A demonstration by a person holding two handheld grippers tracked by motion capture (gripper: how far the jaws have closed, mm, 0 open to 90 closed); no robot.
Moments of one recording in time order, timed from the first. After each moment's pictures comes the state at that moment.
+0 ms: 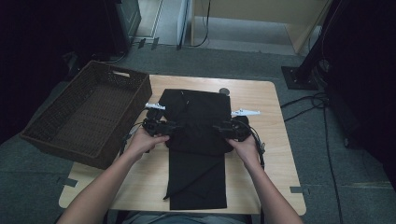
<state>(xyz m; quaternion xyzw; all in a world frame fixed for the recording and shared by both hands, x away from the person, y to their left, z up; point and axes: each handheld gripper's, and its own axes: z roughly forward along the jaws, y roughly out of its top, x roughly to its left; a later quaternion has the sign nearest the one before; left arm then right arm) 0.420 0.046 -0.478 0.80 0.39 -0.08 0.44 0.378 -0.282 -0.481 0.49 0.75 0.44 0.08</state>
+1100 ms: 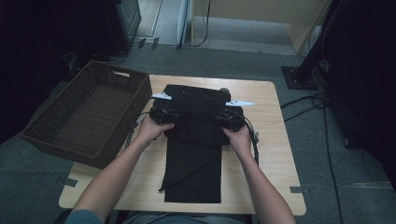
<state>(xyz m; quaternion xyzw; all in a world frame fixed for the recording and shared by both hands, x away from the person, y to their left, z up) 0.445 0.033 -0.464 0.81 0.35 -0.03 0.46 0.404 -0.266 -0.467 0.48 0.74 0.46 0.11</state>
